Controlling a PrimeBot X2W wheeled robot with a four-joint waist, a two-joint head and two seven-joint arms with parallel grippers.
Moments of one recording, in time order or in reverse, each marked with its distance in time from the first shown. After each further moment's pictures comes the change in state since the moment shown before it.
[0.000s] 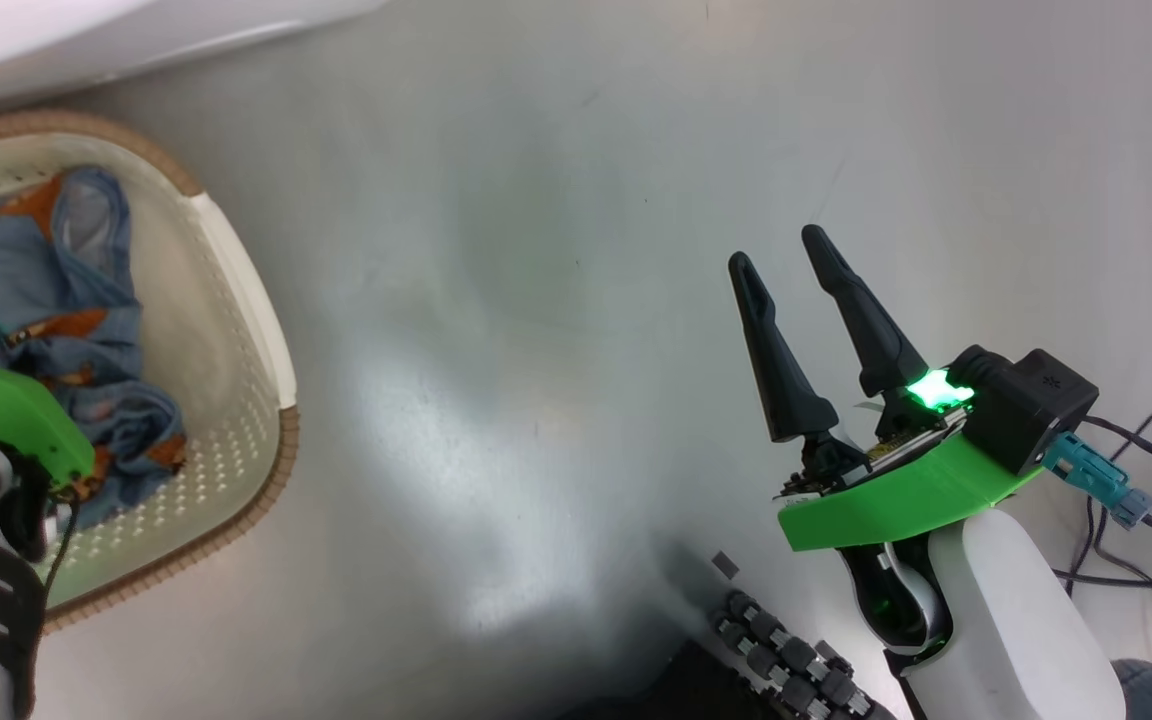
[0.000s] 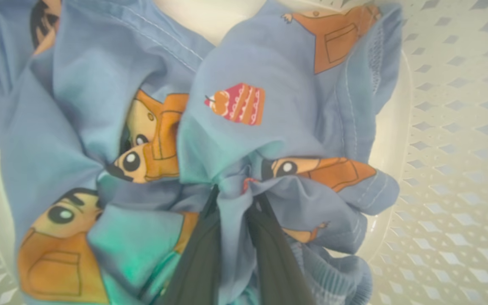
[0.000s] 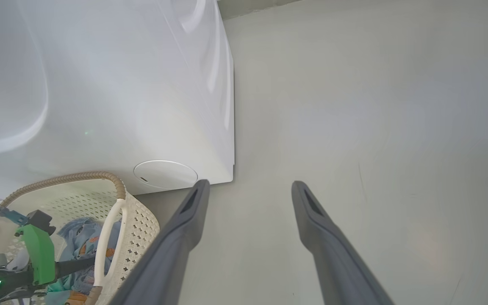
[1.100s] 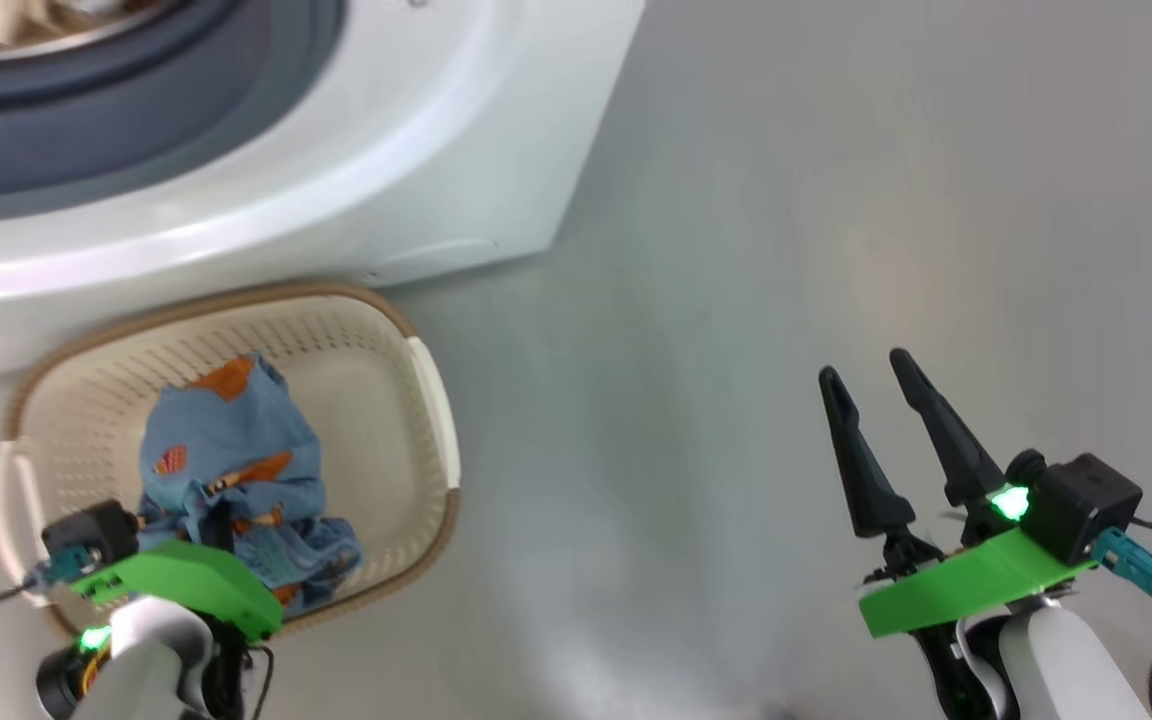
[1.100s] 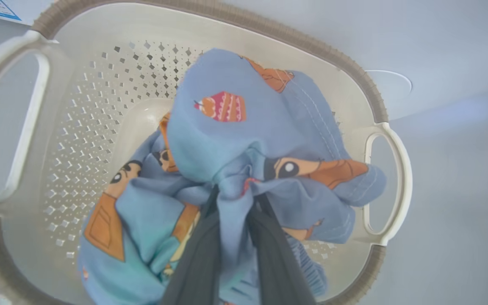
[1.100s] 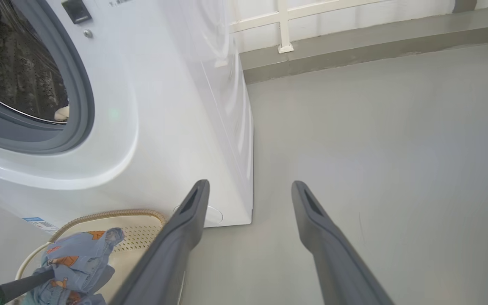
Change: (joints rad) left arm 0.346 -0.197 0.011 -0.155 -0.096 -0.075 -0.221; right arm 0.176 -0.065 -0.097 0.030 -0.048 0.000 -0.002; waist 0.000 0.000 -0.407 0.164
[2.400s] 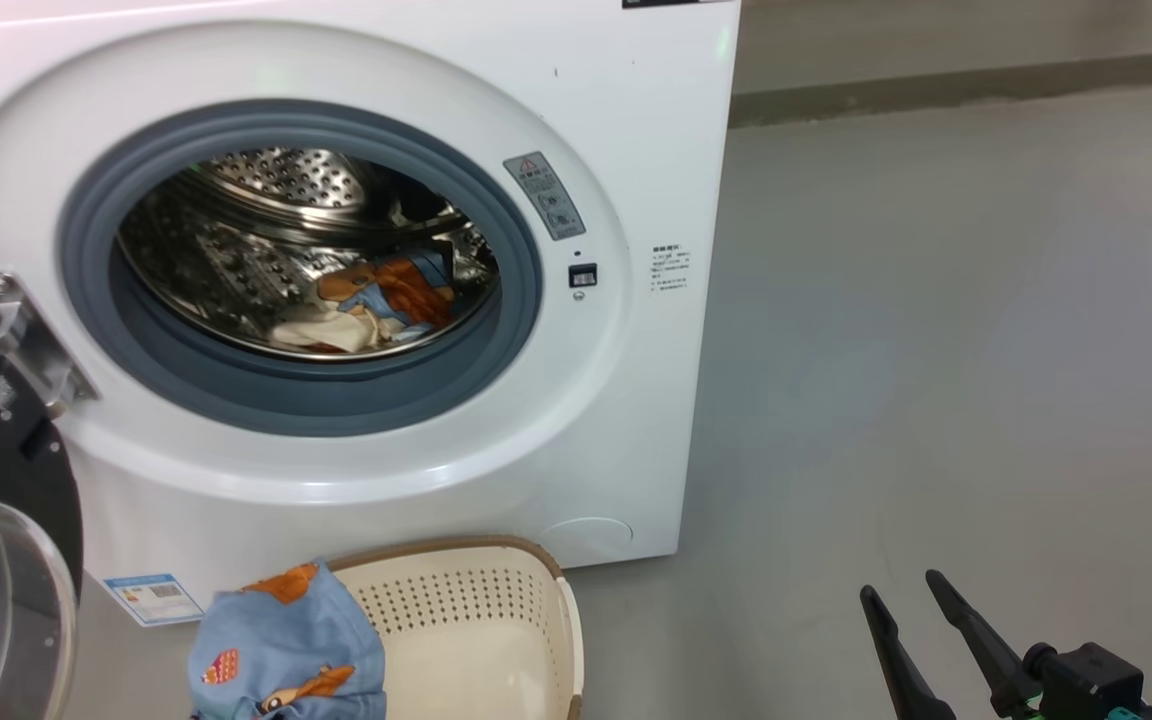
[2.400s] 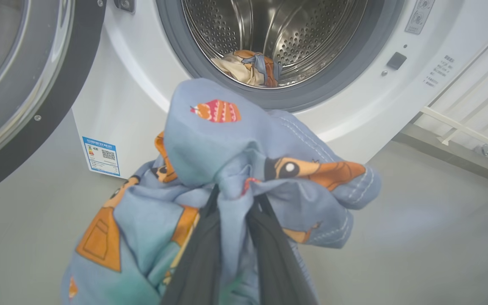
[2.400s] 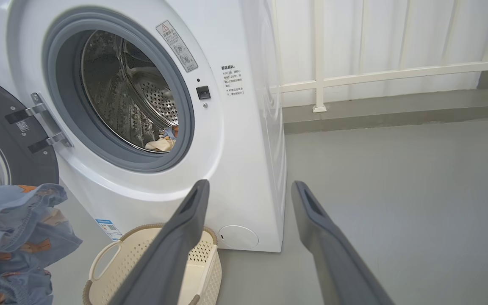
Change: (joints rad) left arm 0.755 -0.051 0.043 -0.852 0.081 0.058 0.000; right arm 0.306 -0.076 -0.003 0.033 -0.007 0.000 0.000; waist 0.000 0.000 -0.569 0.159
